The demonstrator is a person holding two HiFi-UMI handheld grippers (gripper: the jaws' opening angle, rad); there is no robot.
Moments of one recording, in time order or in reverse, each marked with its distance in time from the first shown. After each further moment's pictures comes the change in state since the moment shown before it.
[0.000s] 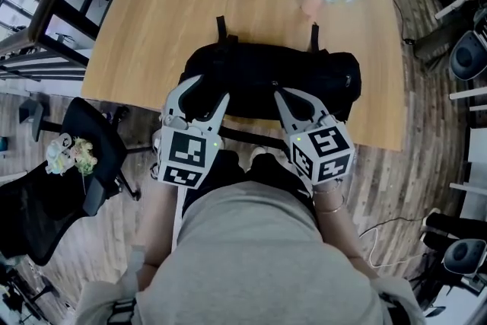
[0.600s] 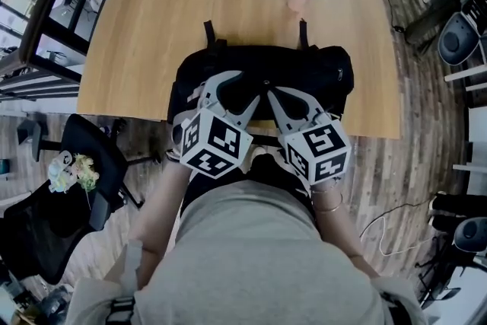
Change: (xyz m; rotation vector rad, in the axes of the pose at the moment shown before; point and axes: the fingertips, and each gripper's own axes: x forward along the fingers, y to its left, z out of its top) left arm 0.052 -0.070 0.023 0.225 0.030 -0.292; right arm -0.003 0.001 0.007 0.011 -0.014 -0.038
